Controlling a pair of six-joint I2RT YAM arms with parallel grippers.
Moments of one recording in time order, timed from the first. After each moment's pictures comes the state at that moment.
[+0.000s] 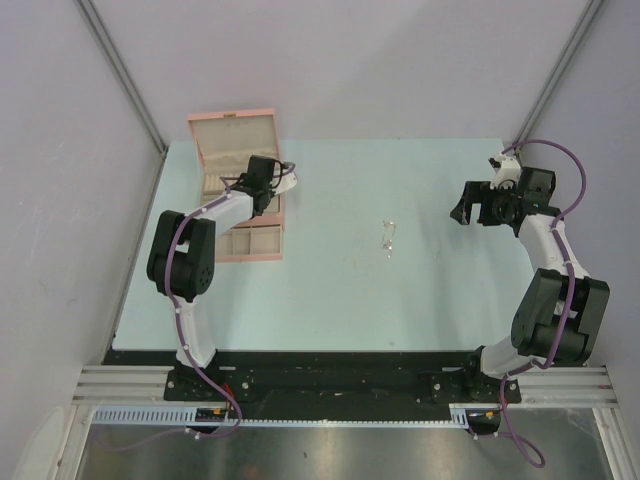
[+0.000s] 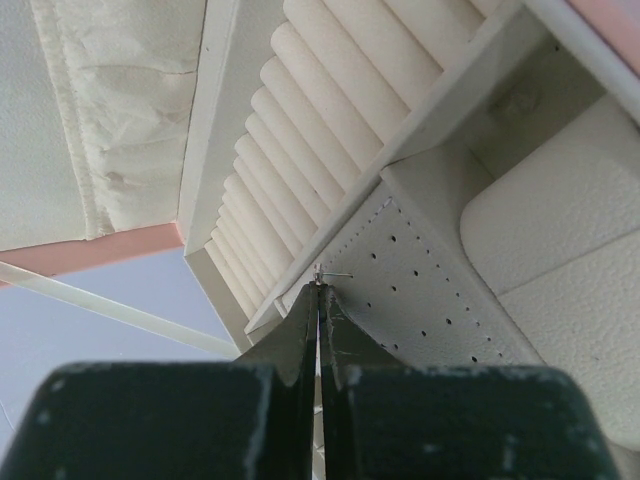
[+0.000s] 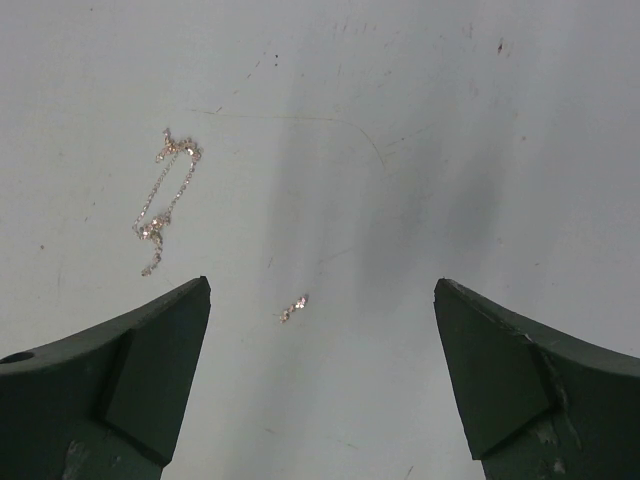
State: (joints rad) left arm -0.28 1.98 1.36 -0.15 -0.45 0.92; right arm -0.25 1.50 1.09 -0.35 -0.53 -0.14
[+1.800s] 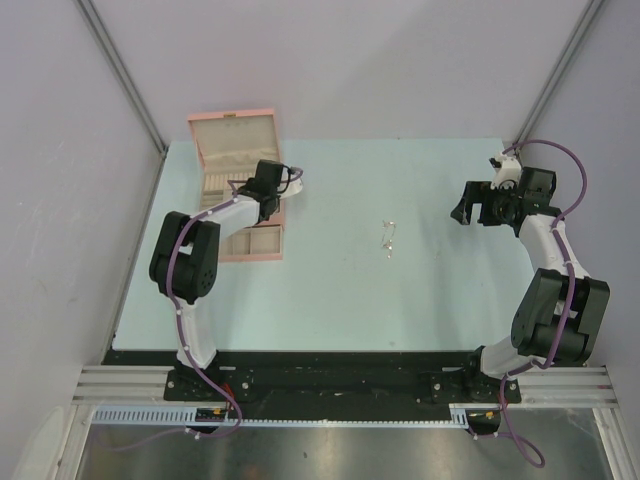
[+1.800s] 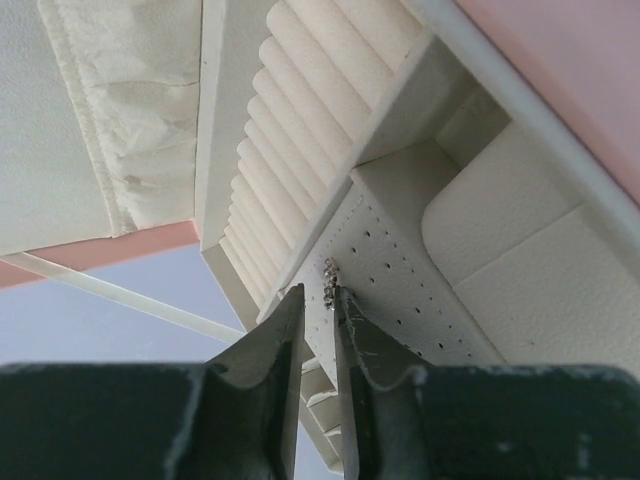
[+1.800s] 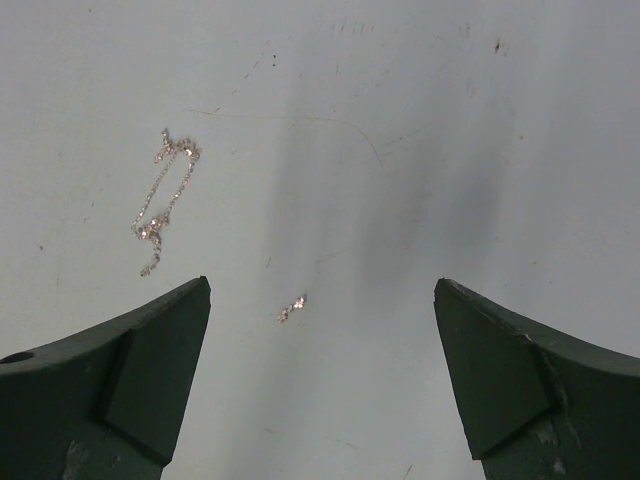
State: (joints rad) left arm -0.34 1.97 1.32 -0.11 -0.52 0.96; right arm -0.25 1.50 1.09 -0.35 -0.53 -0.14
